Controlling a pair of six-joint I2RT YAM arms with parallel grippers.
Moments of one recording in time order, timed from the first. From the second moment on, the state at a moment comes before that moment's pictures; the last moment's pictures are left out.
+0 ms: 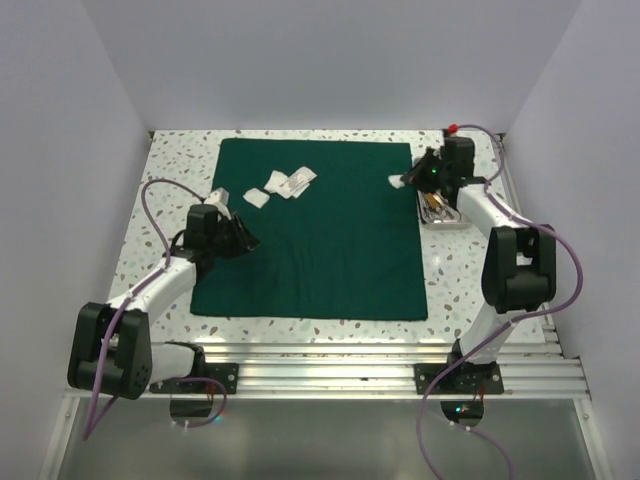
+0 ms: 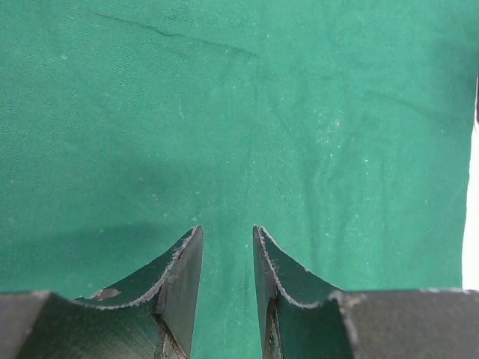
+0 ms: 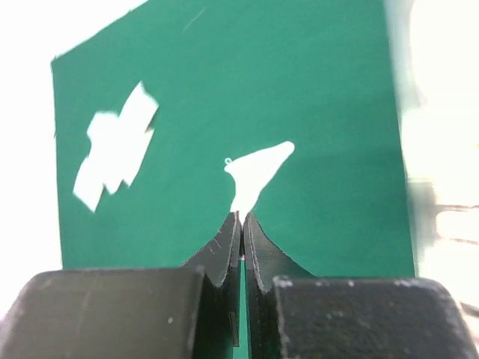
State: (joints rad) left arm -0.17 1.27 0.62 -0.05 0.21 -0.54; right arm 0.12 1.79 1.28 -0.10 -0.30 0.57
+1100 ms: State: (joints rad) left arm -0.17 1.28 0.64 0.02 0.16 -0.55; right arm -0.01 1.75 1.26 -0.24 0.07 0.62
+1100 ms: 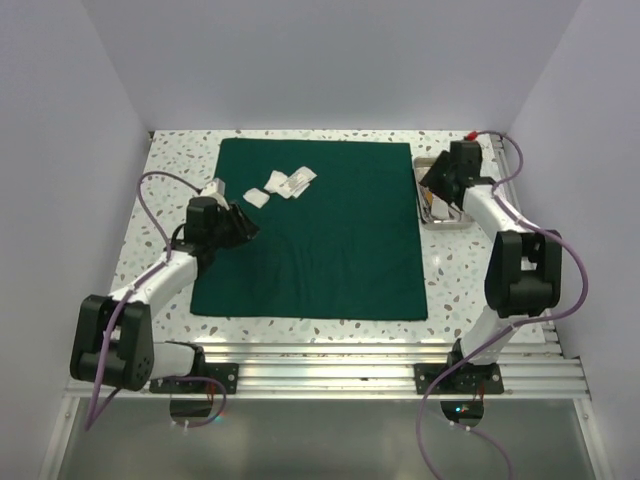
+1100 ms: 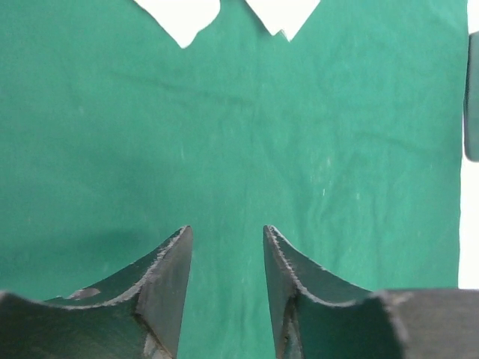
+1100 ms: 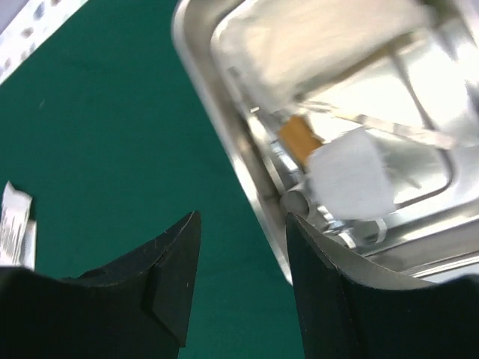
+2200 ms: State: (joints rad) left arm -0.16 1.61 0.84 0.12 0.06 -0.62; right arm 0.50 2.41 1.76 0.10 -0.23 1.01
